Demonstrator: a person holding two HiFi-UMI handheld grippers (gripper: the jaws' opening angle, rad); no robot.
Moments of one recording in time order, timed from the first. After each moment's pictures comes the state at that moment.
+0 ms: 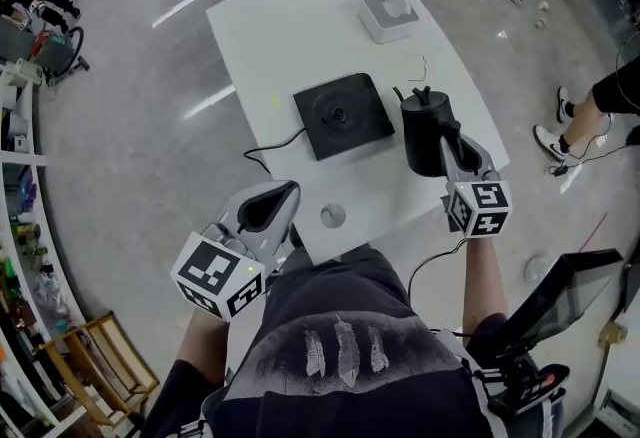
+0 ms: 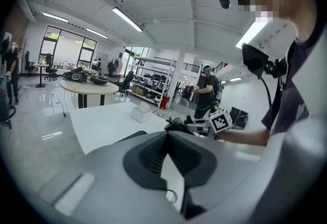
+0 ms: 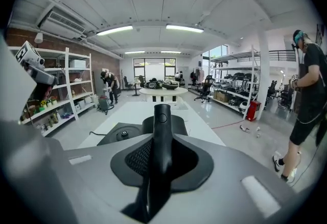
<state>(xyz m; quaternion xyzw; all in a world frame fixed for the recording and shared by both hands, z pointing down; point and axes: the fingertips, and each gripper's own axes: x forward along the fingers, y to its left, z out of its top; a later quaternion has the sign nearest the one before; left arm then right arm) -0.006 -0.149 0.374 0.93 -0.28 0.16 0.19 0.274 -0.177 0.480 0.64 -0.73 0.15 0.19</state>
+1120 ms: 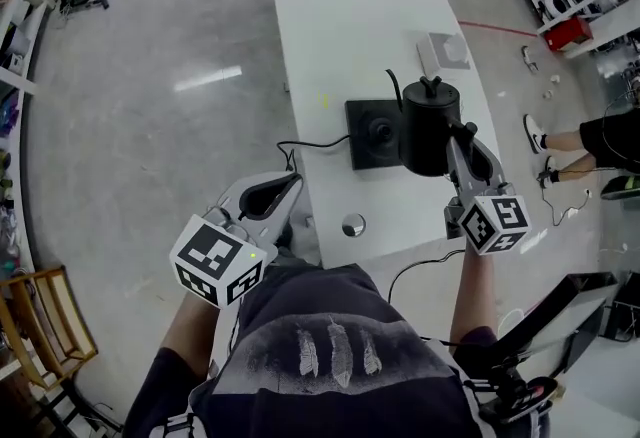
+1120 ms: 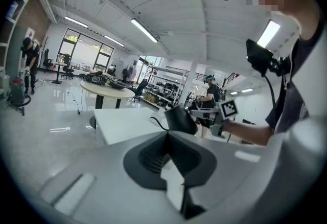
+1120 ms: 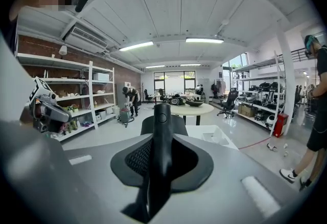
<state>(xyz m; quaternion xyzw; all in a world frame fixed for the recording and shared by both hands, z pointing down) -0.105 -0.164 0.374 0.91 -0.34 0.11 0.21 0.151 -0.238 0.379 0.56 -0.81 0.10 0.13</state>
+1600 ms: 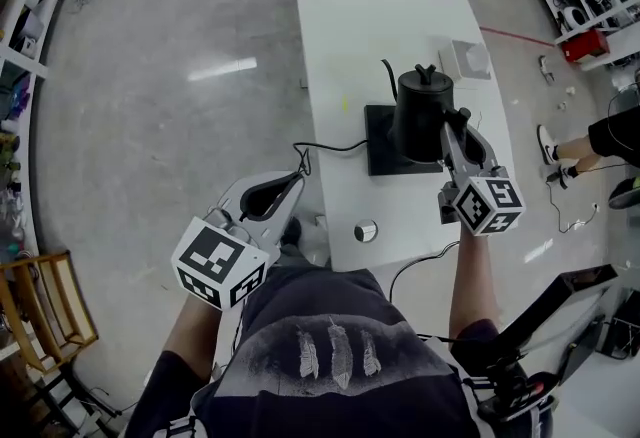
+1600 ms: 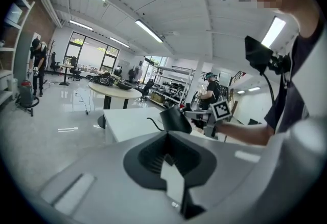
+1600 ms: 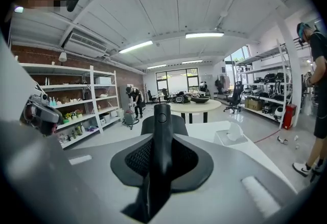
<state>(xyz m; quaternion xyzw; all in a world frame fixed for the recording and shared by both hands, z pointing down) -0.127 -0.179 0.373 0.89 -0.38 0.12 0.21 0.118 -0.293 0.405 0.53 -0.83 0.12 0.12</state>
